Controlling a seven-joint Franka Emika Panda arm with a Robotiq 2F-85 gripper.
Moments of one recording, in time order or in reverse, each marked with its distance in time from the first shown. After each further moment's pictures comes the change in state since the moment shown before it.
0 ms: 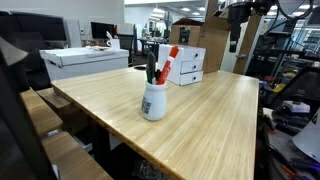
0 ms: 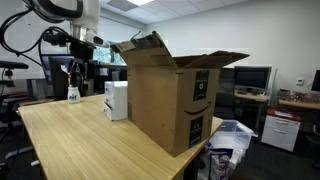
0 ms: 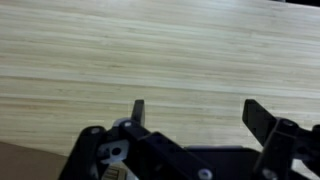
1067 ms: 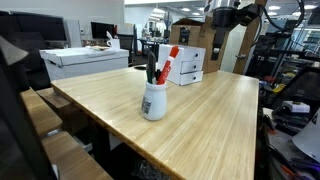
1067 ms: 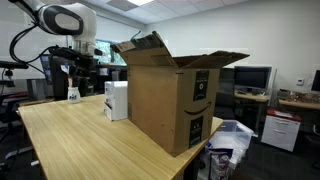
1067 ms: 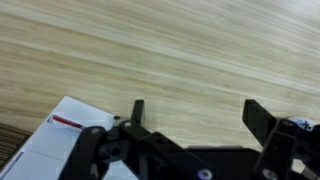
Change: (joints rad) arm 0.132 0.109 0.057 -0.010 0.152 0.212 -0.078
